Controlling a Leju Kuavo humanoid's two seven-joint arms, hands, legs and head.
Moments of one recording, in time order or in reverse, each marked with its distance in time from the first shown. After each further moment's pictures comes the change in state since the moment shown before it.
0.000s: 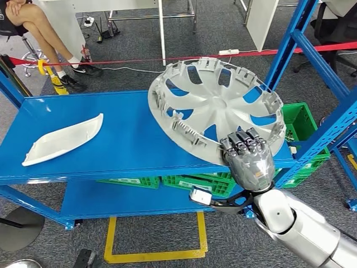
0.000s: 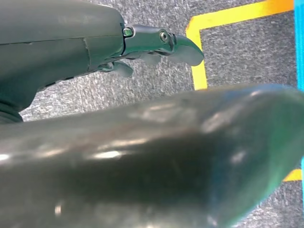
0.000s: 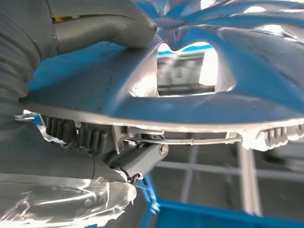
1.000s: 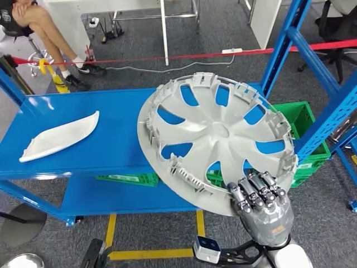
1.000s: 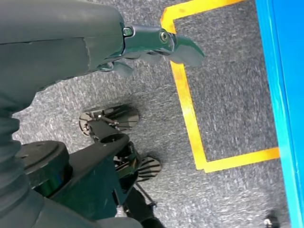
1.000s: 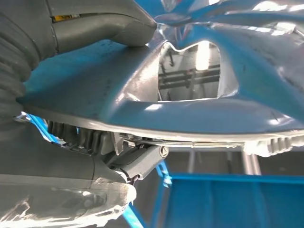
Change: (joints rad) left arm -0.040 -0.022 -0.026 0.000 -0.041 0.028 -0.036; right arm 0.616 0.628 -0.758 -0.276 0.003 -0.045 -0.999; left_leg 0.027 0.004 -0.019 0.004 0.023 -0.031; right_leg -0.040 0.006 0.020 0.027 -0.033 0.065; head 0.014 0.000
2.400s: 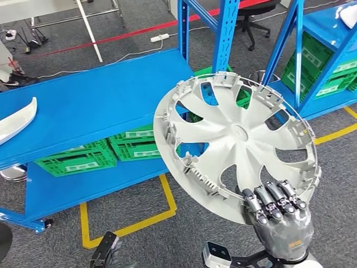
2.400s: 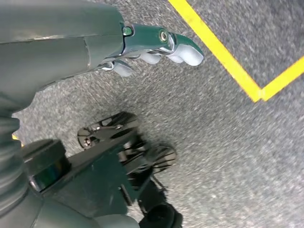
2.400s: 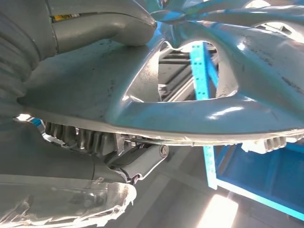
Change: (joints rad) left arm -0.053 -0.031 -0.104 -0.001 -0.074 0.025 0.067; right arm 0.105 0.073 -0.109 -0.151 -0.001 0.000 -0.086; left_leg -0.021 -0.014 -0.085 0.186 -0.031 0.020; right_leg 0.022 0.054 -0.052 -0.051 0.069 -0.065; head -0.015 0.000
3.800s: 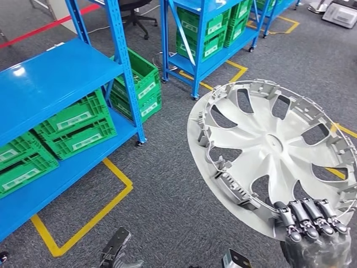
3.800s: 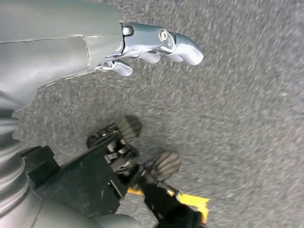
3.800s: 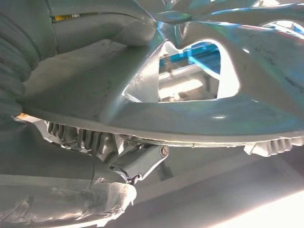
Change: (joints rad) left arm -0.018 -0.027 -0.130 -0.007 -0.020 -0.007 0.027; right arm 0.131 0.060 -0.124 -0.130 0.000 0.000 0.016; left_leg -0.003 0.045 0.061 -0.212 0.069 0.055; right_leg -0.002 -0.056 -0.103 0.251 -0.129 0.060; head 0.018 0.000
